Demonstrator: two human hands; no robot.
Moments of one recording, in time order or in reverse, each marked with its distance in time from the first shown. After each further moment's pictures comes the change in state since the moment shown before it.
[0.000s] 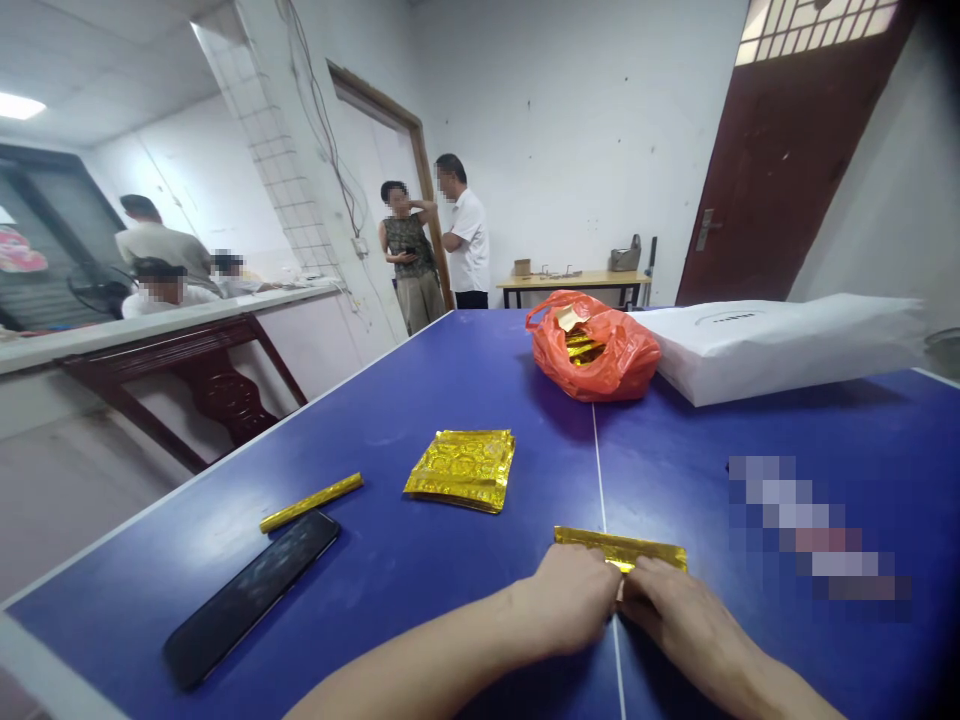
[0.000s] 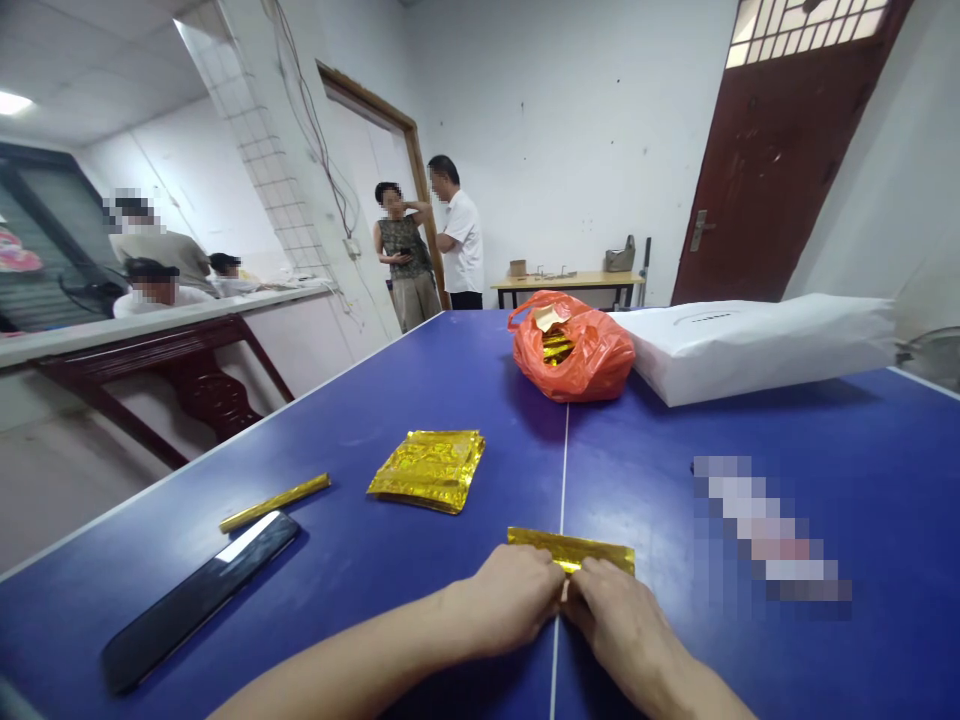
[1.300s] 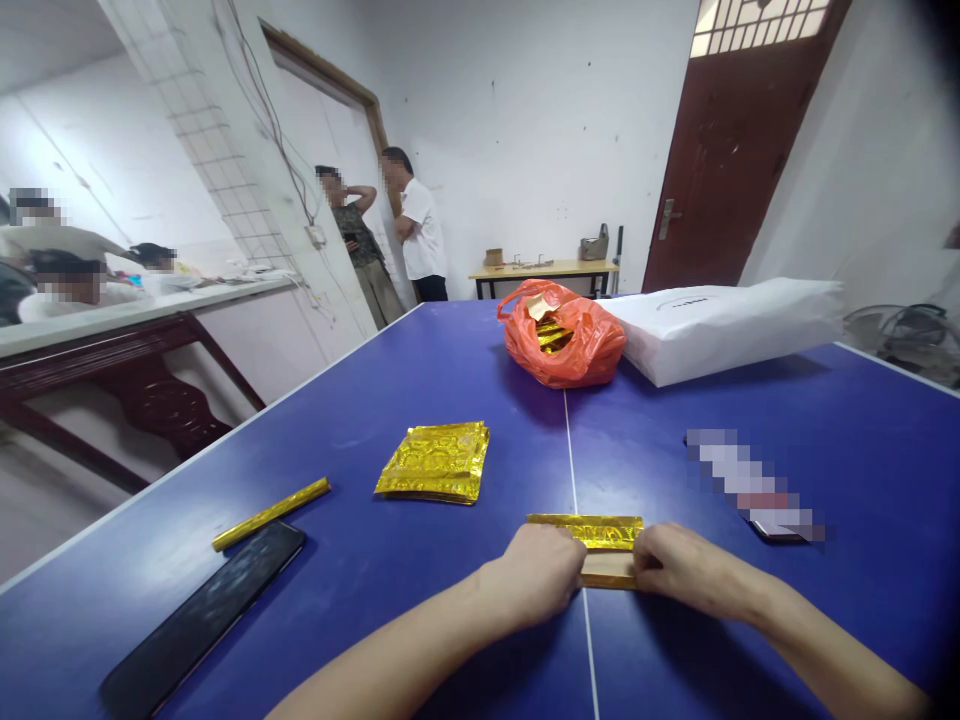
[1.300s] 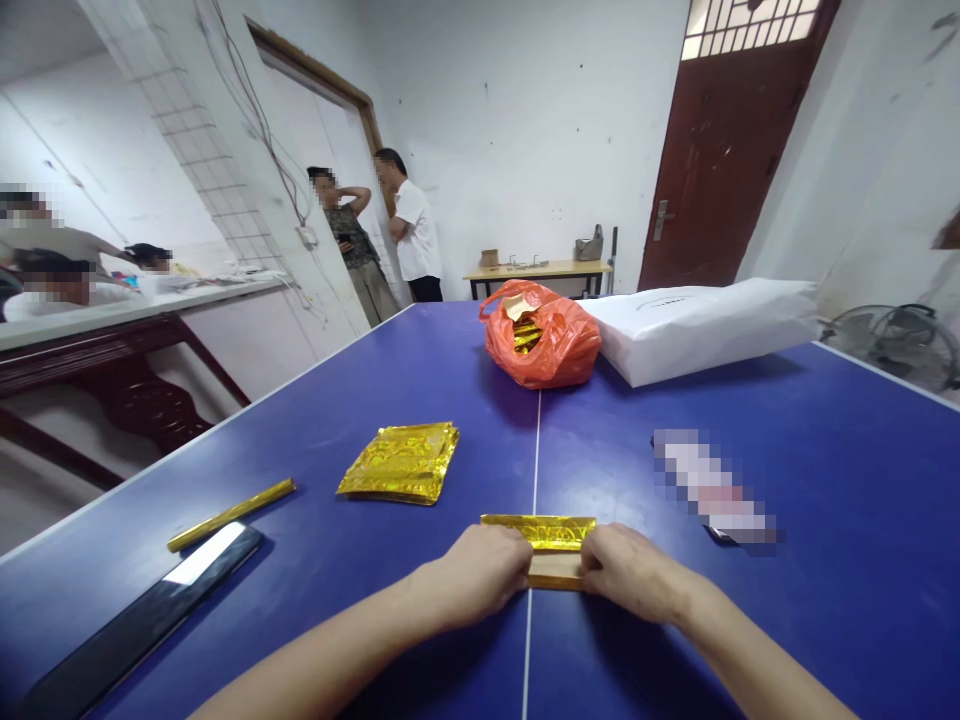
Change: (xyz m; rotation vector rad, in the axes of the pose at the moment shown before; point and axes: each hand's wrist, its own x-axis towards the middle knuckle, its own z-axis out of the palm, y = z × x) left_hand -0.004 0.000 -0.010 0.003 -0.041 -0.007; right_hand -0.005 0.027 -0.042 -0.040 -0.287 0.163
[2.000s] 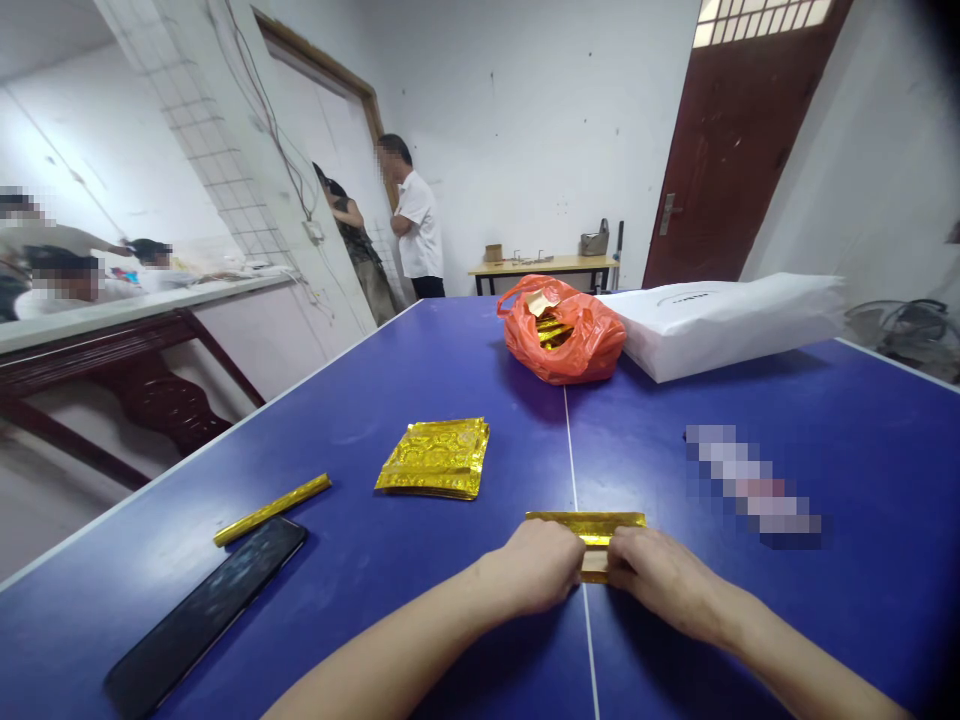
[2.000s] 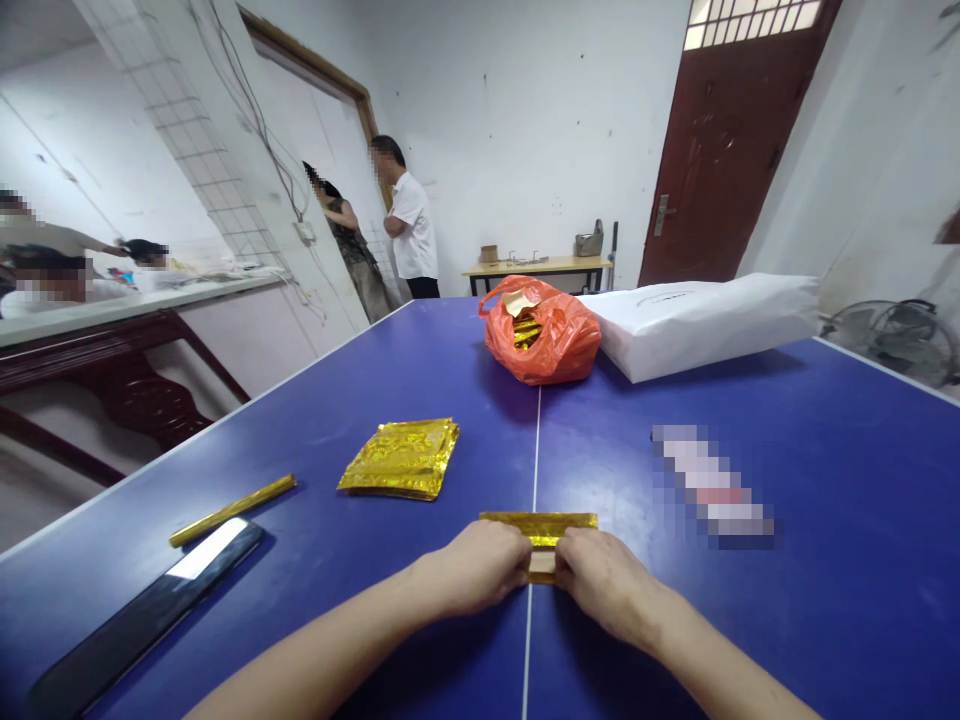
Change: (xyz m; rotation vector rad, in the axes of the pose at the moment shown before) left_hand 0.003 -0.003 0.000 -0.035 -0.058 -0.006; right_hand 0.003 -0.025 0.017 -0.047 0.097 -0.079
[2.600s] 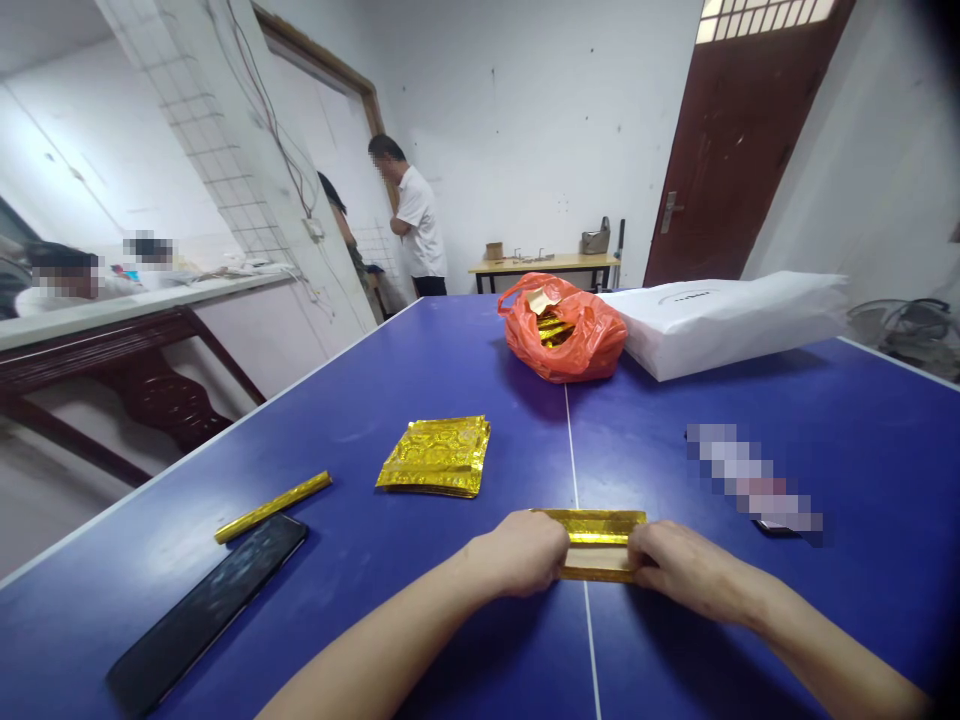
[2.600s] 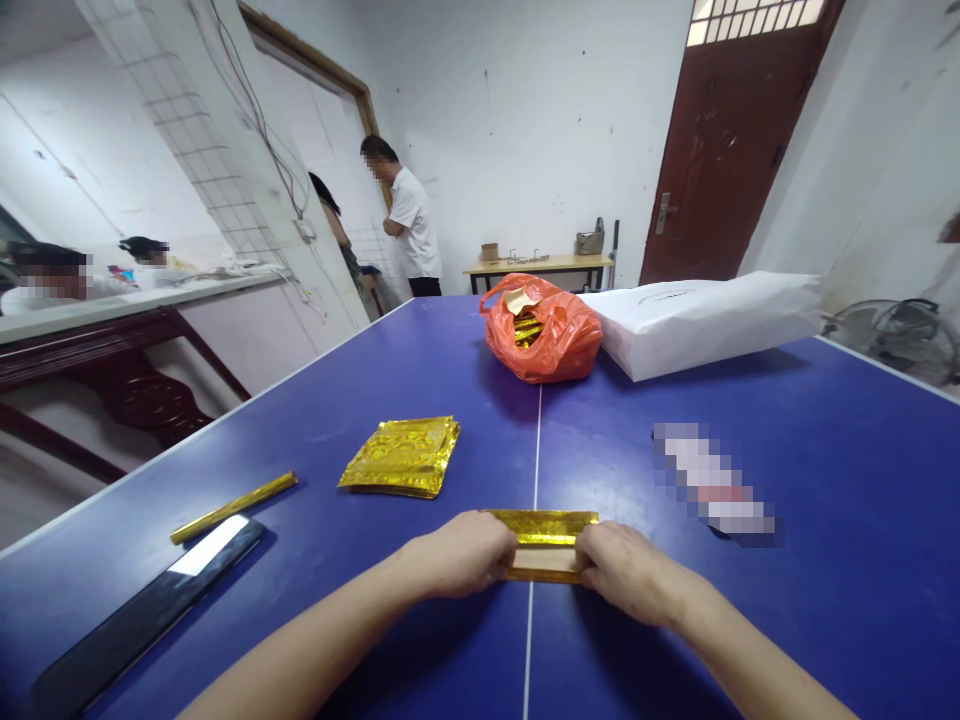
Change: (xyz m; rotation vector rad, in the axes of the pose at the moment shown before) left_hand -0.009 -0.013 -0.016 0.017 -0.110 0.011; right_hand -0.005 0.019 -0.013 0.026 -0.072 0.030
